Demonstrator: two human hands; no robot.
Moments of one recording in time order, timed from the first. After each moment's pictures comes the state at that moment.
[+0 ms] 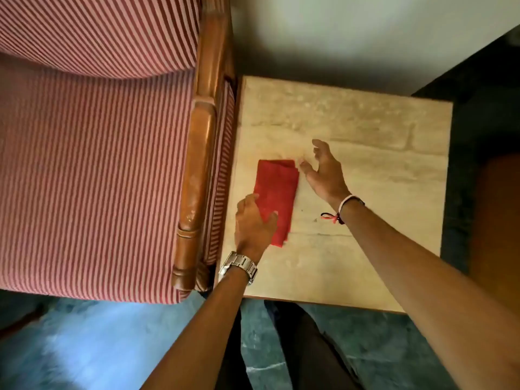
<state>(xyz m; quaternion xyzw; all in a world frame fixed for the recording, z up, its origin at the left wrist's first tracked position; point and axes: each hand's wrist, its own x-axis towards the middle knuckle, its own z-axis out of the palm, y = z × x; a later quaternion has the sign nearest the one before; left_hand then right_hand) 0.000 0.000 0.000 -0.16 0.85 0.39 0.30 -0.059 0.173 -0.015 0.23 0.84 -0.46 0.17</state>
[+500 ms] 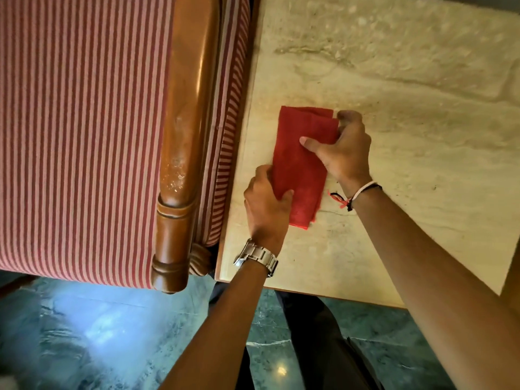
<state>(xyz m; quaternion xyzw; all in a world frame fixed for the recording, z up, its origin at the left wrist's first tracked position) 0.015 -0.005 -0.080 -0.22 0.85 0.41 0.25 -0.046 0.136 -0.104 0.34 0.81 -0.46 0.09</state>
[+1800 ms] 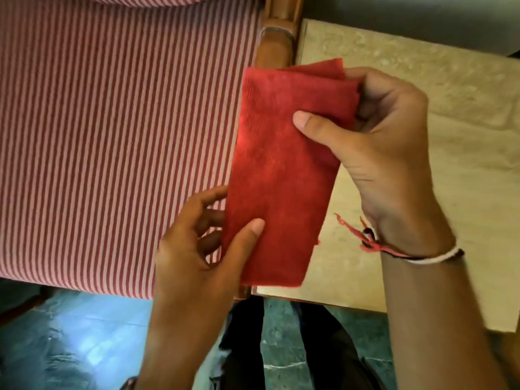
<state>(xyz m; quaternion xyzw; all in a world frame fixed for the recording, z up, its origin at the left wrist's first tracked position) 0.014 -0.160 0.092 -0.20 0.72 0.64 0.17 -0.067 0.030 0.073 0.17 0.73 -0.66 -0.02</state>
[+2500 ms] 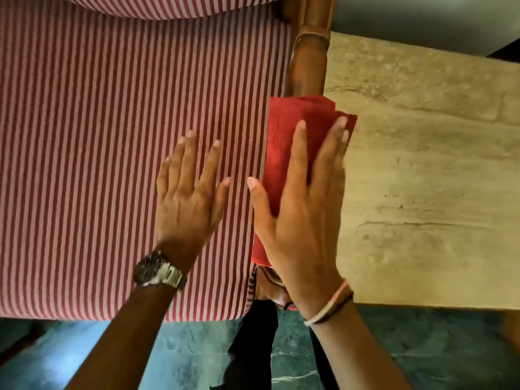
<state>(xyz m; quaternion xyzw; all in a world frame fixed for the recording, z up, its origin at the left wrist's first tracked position) -0.057 -0.263 -0.061 0.14 0.98 0.13 0.06 -0.012 -0.110 0.027 0.19 0.96 -0.20 0.00</state>
